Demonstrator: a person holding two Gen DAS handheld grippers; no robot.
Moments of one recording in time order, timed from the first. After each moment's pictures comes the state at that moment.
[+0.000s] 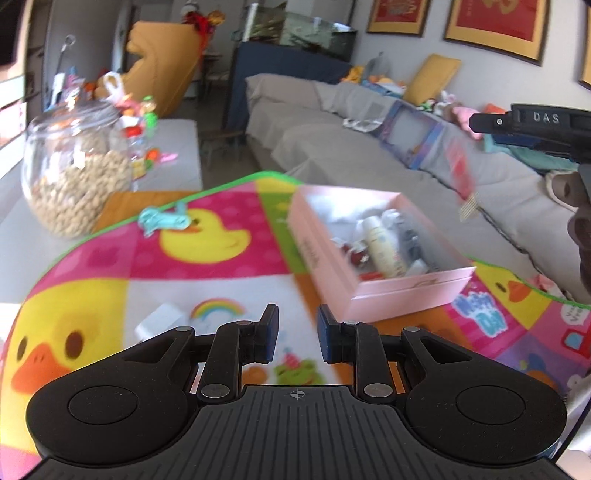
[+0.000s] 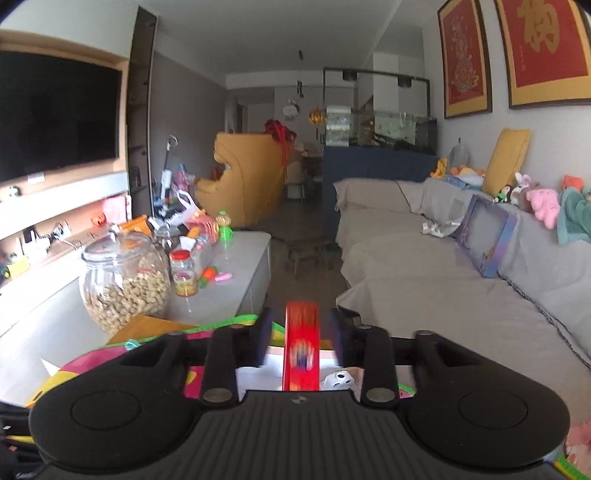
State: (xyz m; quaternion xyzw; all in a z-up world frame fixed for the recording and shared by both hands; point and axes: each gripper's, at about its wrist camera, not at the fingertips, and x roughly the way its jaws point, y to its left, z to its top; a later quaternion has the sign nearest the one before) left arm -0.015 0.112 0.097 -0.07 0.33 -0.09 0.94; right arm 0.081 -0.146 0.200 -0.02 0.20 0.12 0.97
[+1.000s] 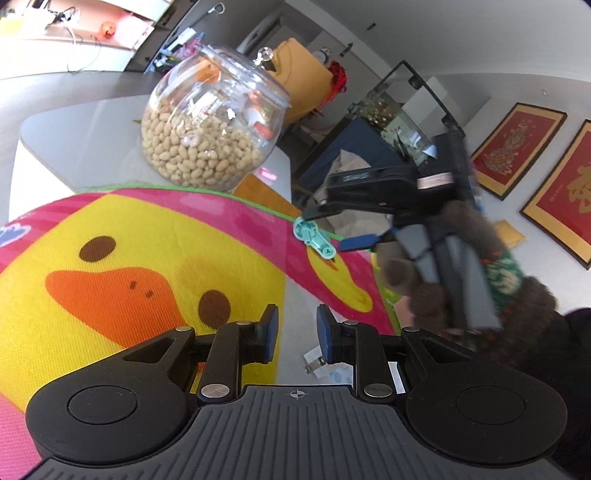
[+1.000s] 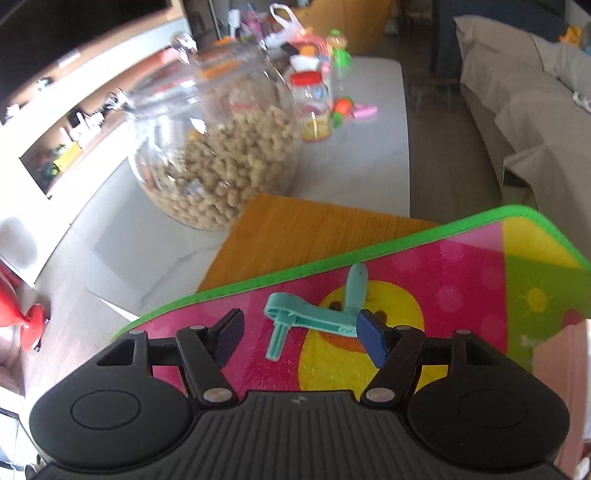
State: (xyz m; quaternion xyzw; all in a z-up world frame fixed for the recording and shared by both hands) left arm -0.041 0.271 0.008 -0.35 0.21 0.00 0.91; right arm 0.252 0.162 0.051 -0.05 0.47 0.24 0.85
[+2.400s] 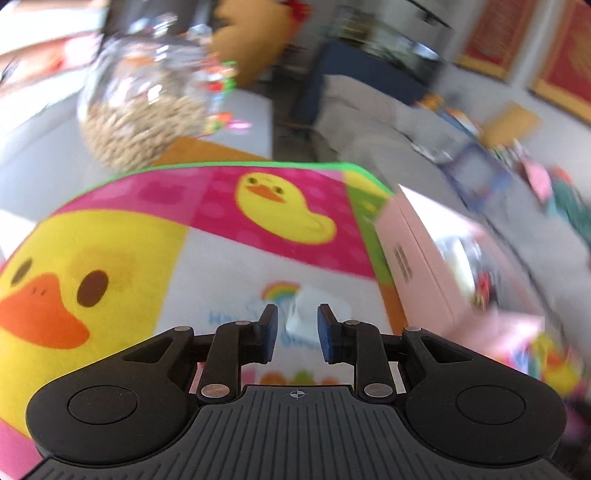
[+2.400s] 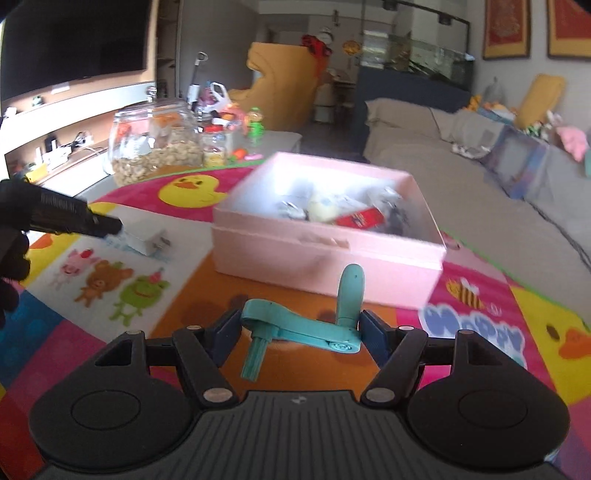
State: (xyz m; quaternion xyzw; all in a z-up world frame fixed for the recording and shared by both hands) left arm 0.026 0.164 0.042 -0.22 0.33 0.01 0.92; right arm -0.016 -0.152 0.037 -0.07 0.31 0.15 0.94
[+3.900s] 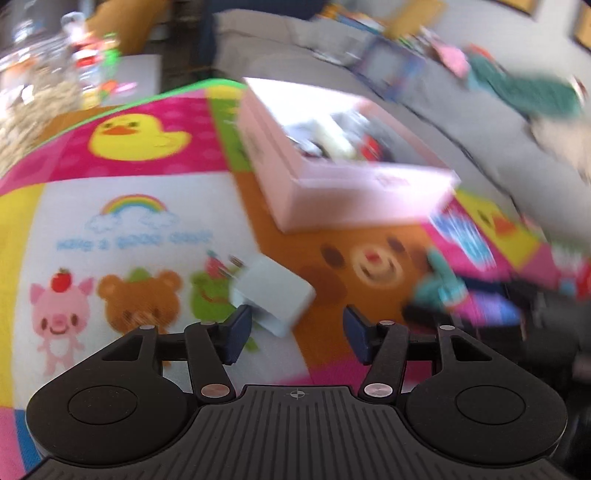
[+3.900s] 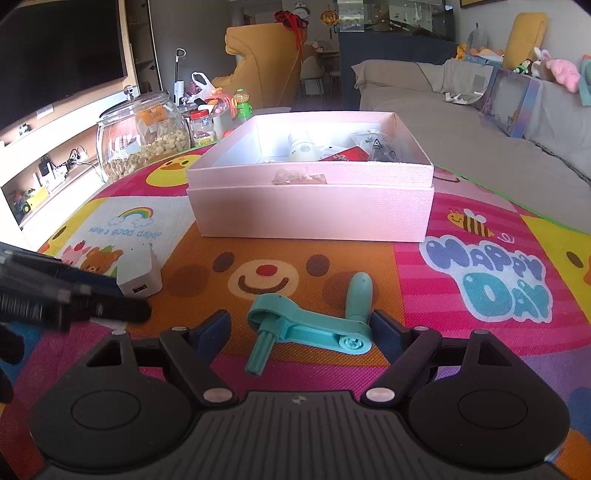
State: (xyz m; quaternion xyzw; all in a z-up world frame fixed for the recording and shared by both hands) left arm -0.002 0.059 0.035 -0.09 0.42 -0.13 0.90; right arm -0.008 -0.166 0.011 -0.01 0.35 0.17 0.92
